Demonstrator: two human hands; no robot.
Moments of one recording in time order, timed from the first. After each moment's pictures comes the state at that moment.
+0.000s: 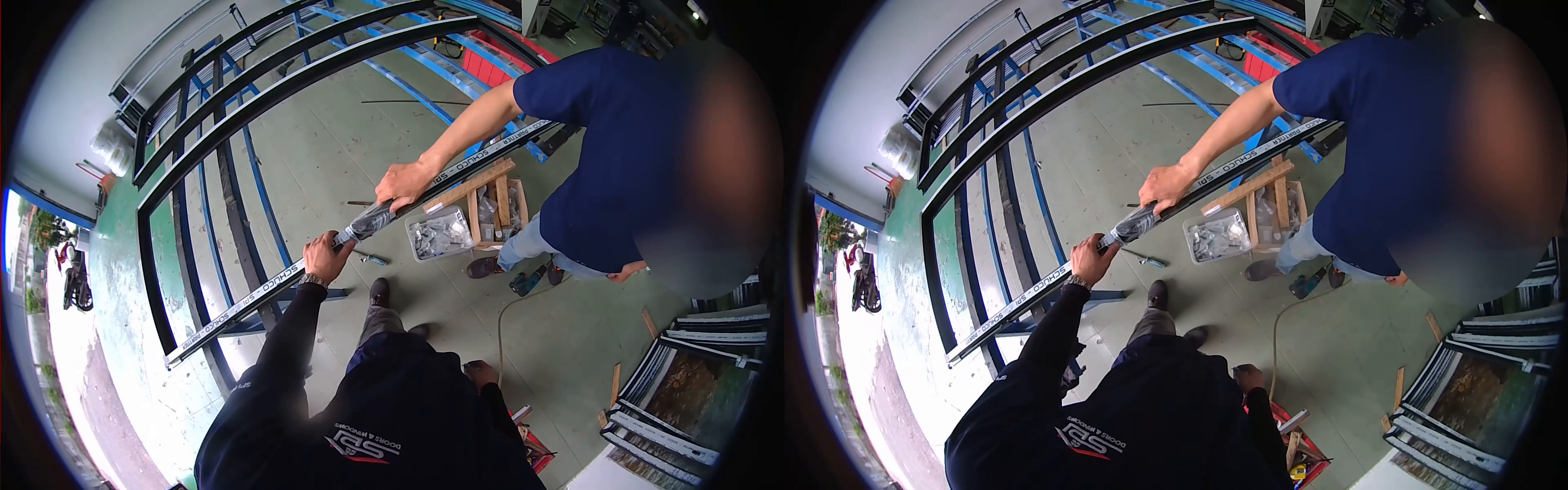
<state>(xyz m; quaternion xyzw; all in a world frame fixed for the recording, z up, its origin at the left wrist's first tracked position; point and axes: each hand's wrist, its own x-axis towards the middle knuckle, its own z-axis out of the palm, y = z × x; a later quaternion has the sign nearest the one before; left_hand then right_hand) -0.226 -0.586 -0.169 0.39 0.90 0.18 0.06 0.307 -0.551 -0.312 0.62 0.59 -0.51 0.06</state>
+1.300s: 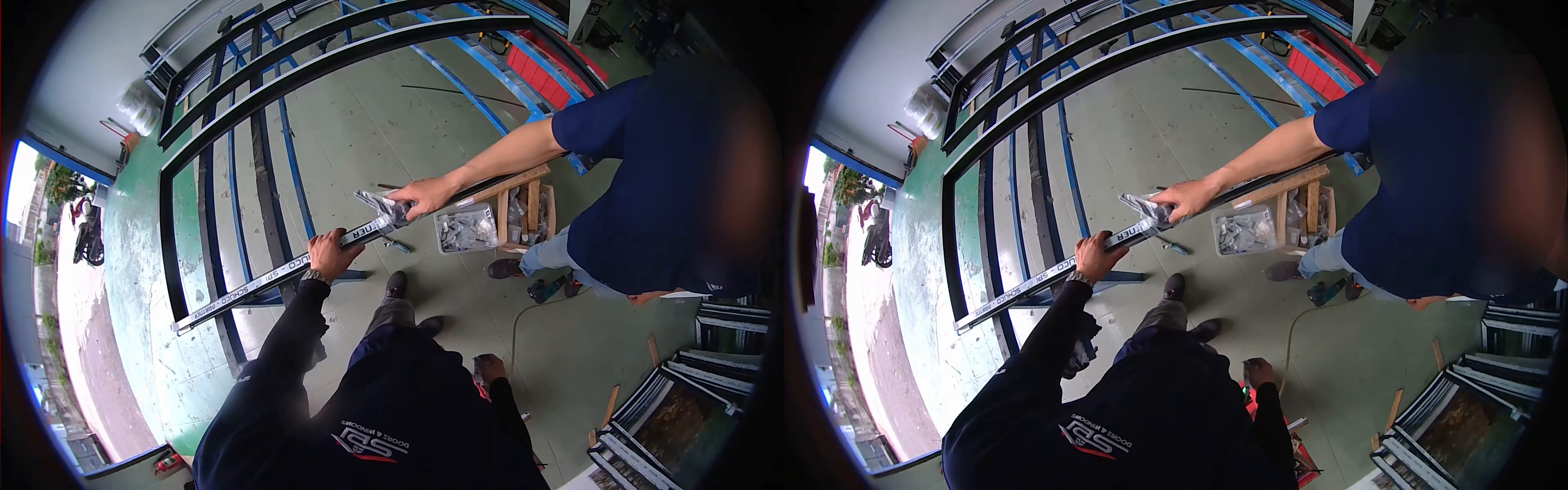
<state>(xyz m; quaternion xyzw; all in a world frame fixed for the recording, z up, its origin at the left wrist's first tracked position) -0.248 -0.648 -0.152 0.34 0.92 0.14 0.13 0.285 -0.535 -0.329 0.57 0.65 -0.49 0.07</state>
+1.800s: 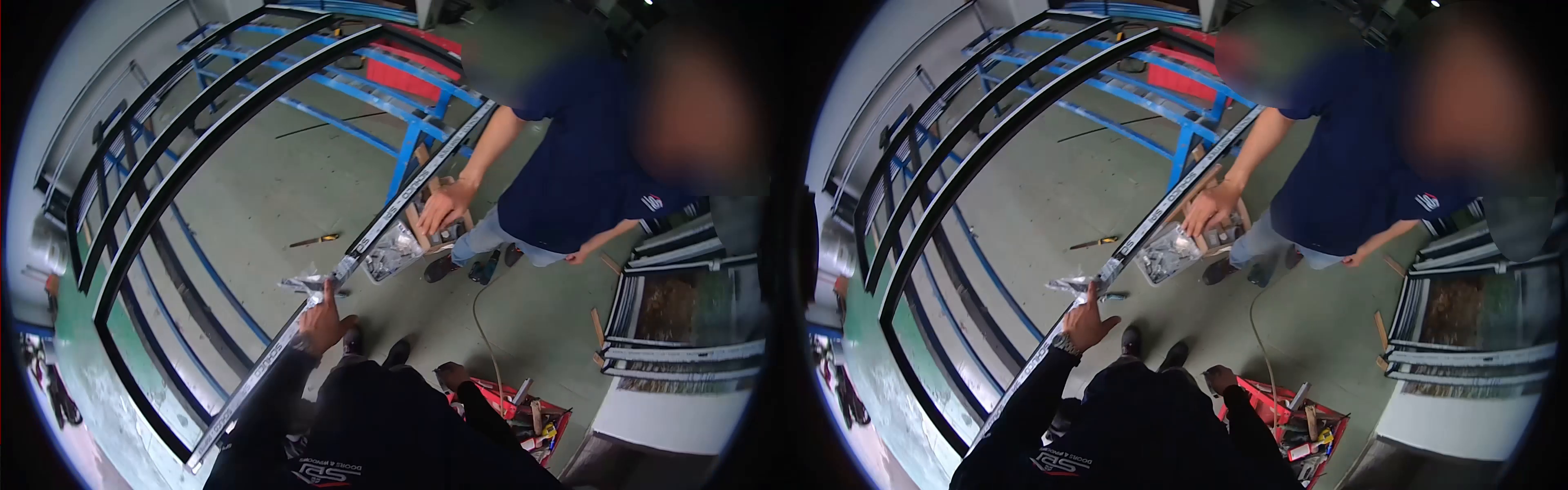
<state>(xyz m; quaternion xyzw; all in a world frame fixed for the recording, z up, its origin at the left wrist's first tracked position) -0.223 -0.546 -0.090 0.53 0.79 0.02 0.31 0.208 -0.582 -0.318 0.64 0.62 -0.45 0.06</state>
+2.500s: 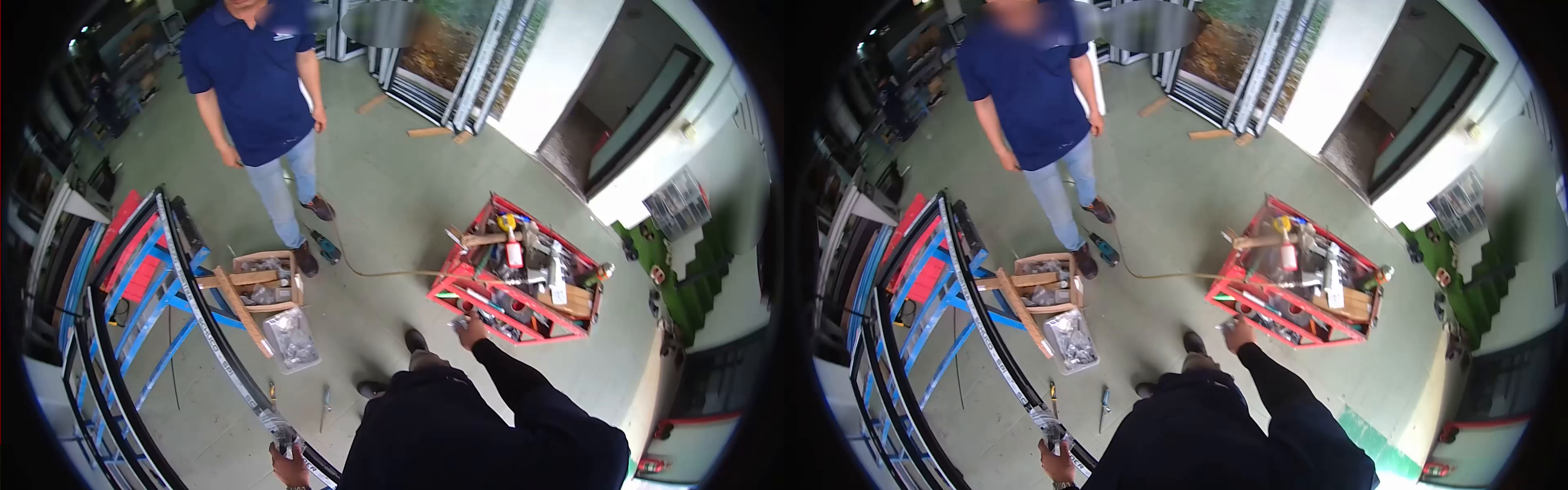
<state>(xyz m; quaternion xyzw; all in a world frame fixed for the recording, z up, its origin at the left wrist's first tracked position) -0.304 -0.529 -0.152 0.73 0.64 0.07 0.21 0.243 -0.770 -0.276 0.95 0.11 -0.18 -0.24</state>
